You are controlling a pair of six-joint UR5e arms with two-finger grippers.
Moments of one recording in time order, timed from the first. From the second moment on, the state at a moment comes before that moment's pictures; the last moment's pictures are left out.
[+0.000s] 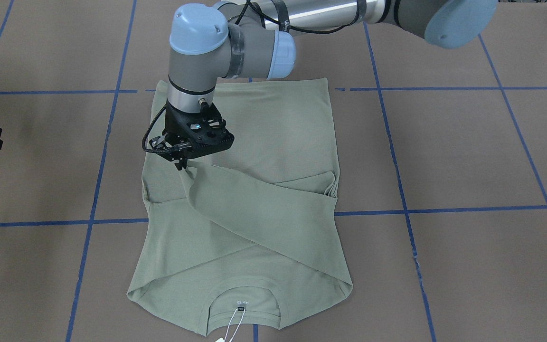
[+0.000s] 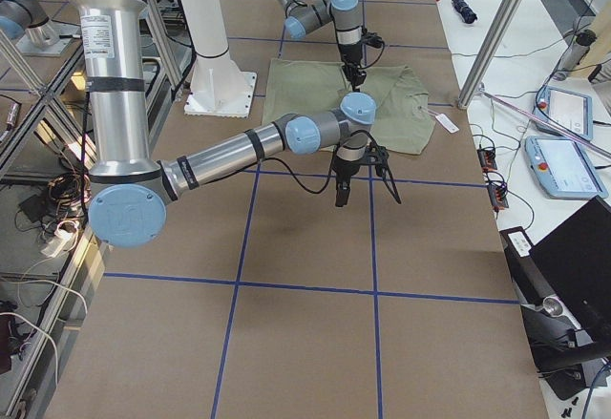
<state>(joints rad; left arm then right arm) -0.53 -2.77 -1.18 -1.85 -1.80 -1.80 1.16 -1.52 1.91 -1.68 2.23 0.49</state>
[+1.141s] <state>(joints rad) -0.51 -2.60 -1.32 -1.89 -1.71 -1.58 1.12 -1.46 1.94 -1.68 2.26 0.56</state>
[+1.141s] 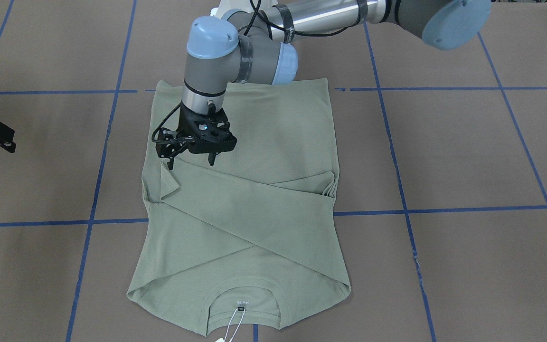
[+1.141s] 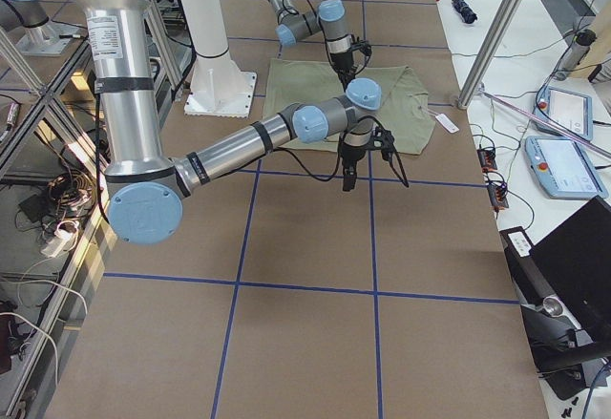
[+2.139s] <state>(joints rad) -0.58 -2.05 -1.96 -1.74 -1.76 -1.29 0.57 -1.62 2.11 -1.21 1.99 1.37</state>
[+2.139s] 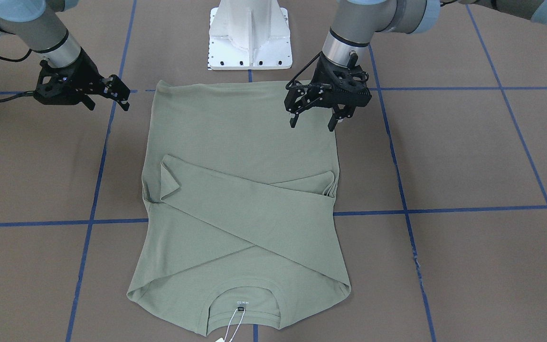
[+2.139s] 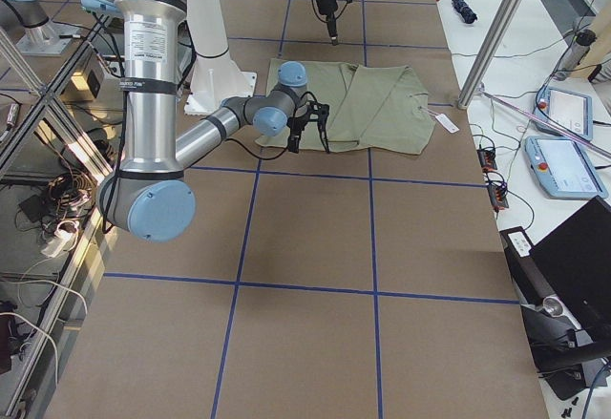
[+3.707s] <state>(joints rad) -0.57 -2.03 -1.98 -1.74 -1.75 -1.29 0.26 -1.54 2.02 -1.23 1.84 1.48</state>
